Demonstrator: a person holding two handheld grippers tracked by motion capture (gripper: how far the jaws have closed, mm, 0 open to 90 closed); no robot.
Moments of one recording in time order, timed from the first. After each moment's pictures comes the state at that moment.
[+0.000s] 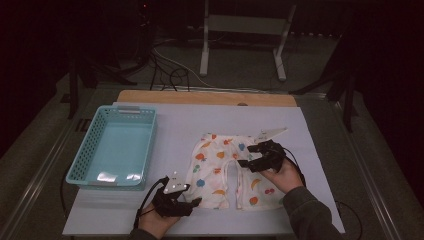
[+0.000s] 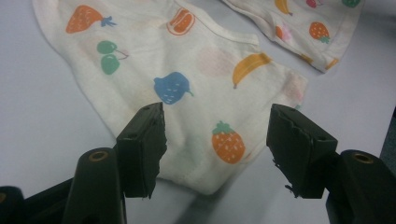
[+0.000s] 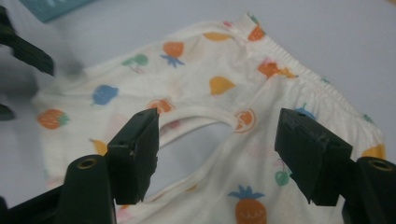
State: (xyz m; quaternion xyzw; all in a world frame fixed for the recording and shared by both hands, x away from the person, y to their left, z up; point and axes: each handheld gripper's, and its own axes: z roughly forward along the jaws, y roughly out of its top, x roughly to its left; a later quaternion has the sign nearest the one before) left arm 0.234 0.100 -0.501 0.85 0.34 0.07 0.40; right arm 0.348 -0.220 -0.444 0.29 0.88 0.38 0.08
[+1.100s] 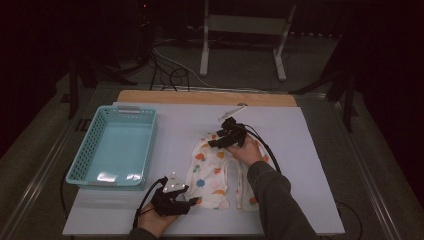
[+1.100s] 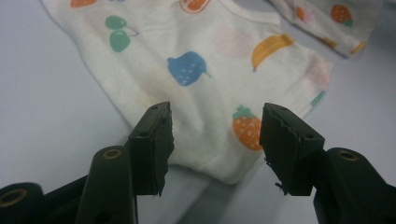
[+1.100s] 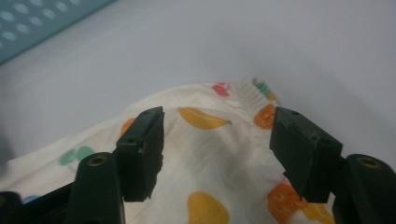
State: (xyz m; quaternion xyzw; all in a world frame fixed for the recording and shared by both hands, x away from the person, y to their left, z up) left arm 0.242 0.108 -0.517 0.85 0.35 0.07 0.39; right arm 0.448 -0.128 -0.486 0.29 0.89 0.36 0.03
